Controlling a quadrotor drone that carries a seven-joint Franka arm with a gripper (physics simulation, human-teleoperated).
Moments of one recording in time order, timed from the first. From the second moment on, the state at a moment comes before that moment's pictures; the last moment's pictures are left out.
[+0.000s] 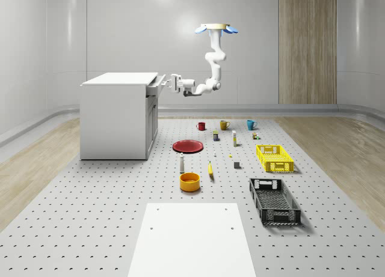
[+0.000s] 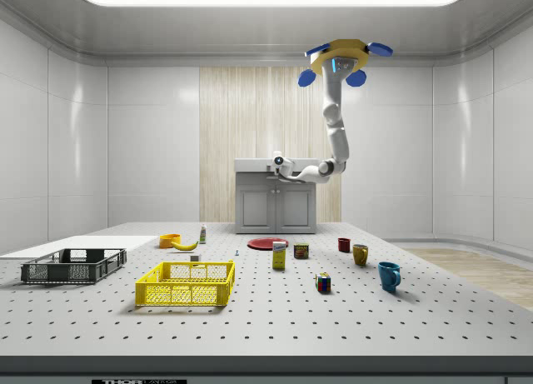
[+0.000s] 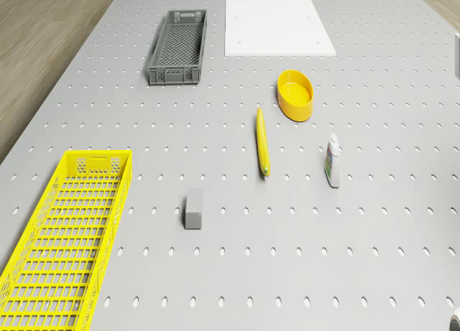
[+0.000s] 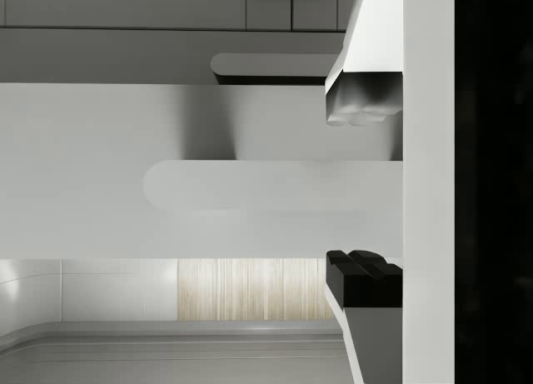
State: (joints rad) arm 0.38 -0.22 0.48 -2.05 1.98 2.36 0.37
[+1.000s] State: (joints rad) arm 0.40 -0.13 0.52 -1.96 1.98 2.44 0.34
